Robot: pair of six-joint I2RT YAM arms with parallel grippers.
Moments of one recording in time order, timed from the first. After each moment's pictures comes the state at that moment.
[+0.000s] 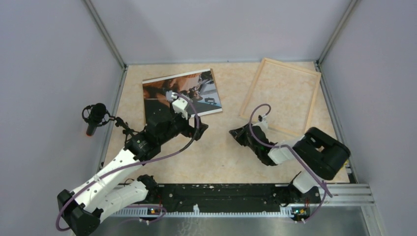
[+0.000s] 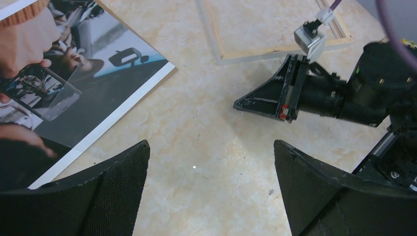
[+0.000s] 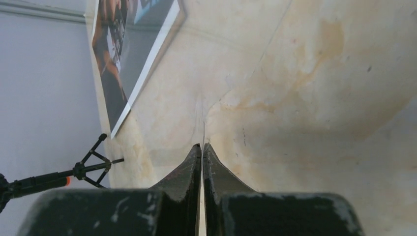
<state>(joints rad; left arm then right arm) -0.69 0.86 0.78 -0.22 0.06 -0.18 0.80 1.63 0.36 0.83 0.31 1.29</state>
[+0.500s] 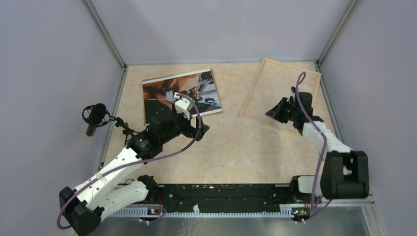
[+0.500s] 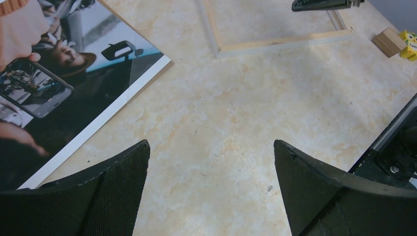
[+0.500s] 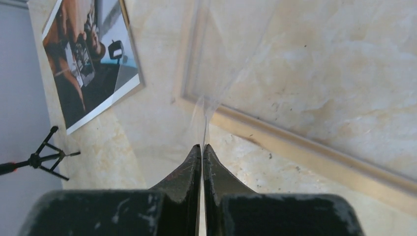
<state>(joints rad) -0.69 0.88 0.78 -0.22 0.07 -0.18 0.09 1.23 0.65 -0.05 -0.30 0.64</state>
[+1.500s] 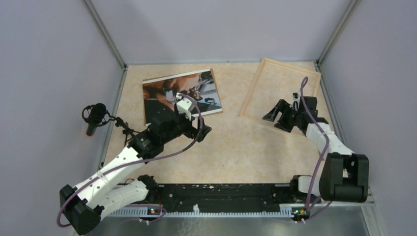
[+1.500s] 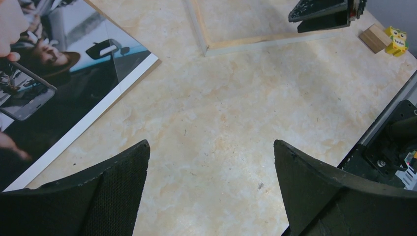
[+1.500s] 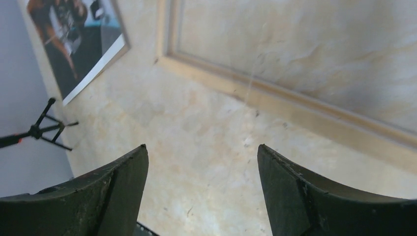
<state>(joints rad) -0.70 0.90 0.78 -0.22 0.10 -0.21 -0.07 1.32 0.74 -0.29 -0.48 0.50</state>
